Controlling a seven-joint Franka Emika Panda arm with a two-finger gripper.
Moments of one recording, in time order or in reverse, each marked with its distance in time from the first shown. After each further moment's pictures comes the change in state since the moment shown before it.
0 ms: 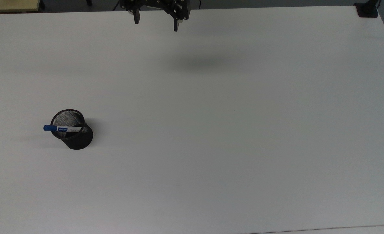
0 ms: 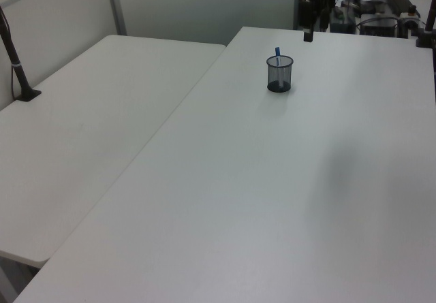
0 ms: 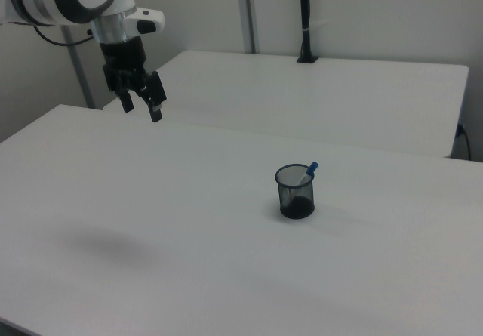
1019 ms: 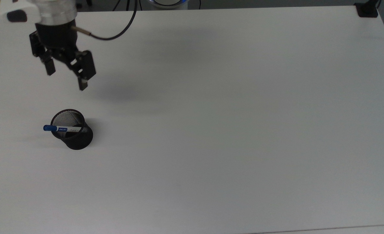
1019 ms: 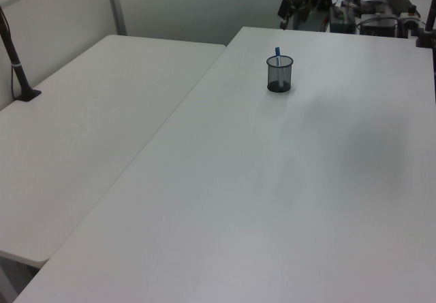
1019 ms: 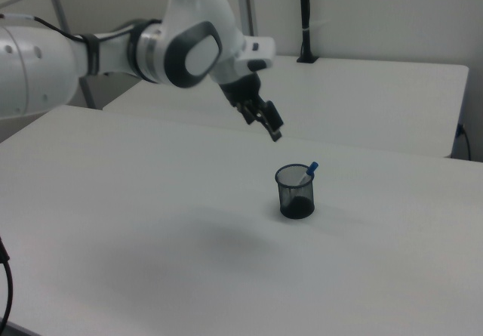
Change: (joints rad) arm -0.289 0.199 -0.009 -0.013 -0.042 0.546 -0.003
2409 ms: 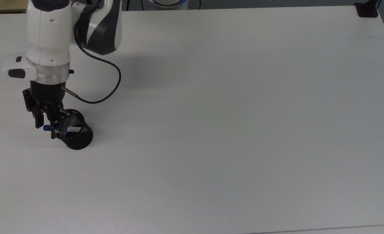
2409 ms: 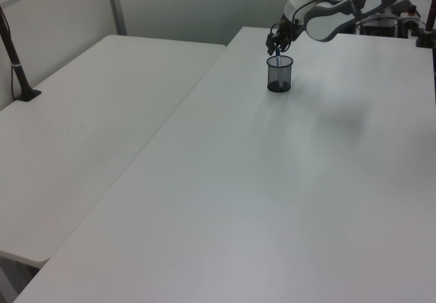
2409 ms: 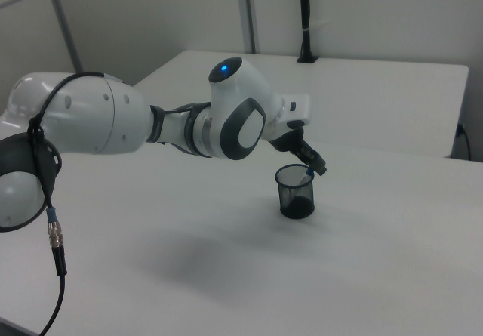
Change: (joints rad) arm -0.016 0.272 -0.061 -0.001 -0.164 0.474 0.172
